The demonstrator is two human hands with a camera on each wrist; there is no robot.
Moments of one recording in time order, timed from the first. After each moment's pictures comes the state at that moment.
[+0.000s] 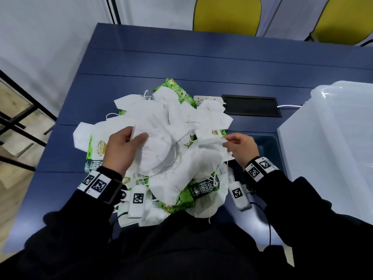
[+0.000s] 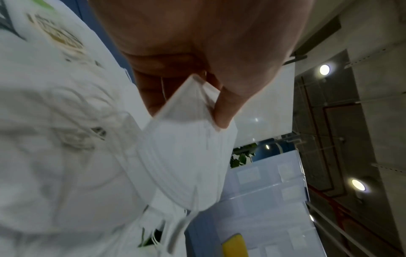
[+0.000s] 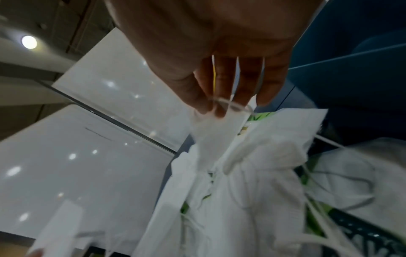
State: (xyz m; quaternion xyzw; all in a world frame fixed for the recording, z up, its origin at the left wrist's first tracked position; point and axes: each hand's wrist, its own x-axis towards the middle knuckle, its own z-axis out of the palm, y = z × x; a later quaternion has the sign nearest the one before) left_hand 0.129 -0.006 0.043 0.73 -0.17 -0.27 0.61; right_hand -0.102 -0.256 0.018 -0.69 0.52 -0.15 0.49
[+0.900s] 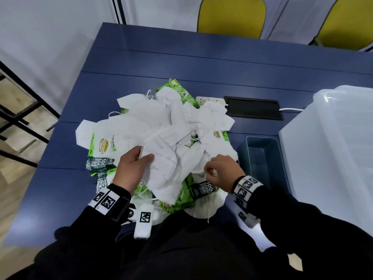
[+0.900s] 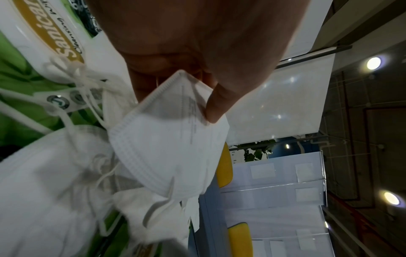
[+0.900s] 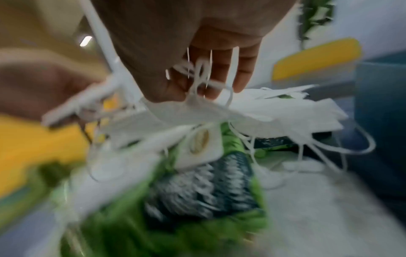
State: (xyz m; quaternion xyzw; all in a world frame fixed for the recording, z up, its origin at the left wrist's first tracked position) left_hand 0.087 0.011 0.015 0.71 -0.10 -0.34 0.61; right_hand -0.115 -0.209 -0.011 -0.96 0.18 0.03 0.20
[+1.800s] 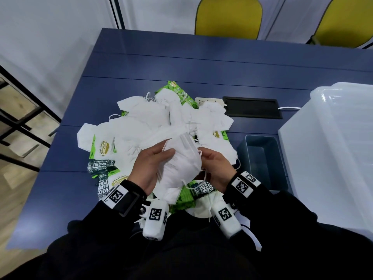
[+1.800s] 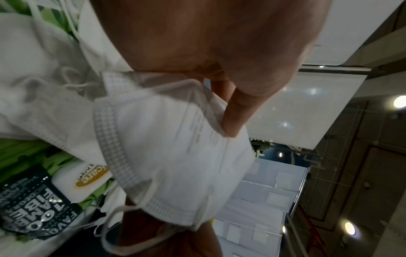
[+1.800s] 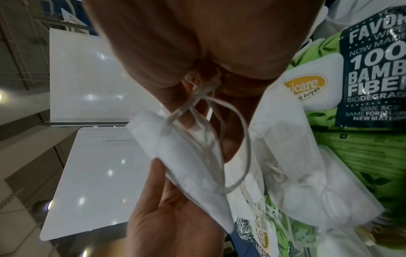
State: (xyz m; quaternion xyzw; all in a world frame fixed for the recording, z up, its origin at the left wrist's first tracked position) left_hand 0.057 -0.023 0.043 0.55 -0.05 -0.45 0.70; right_hand -0.086 -0.160 0.042 -0.45 0.34 -0.06 0.82
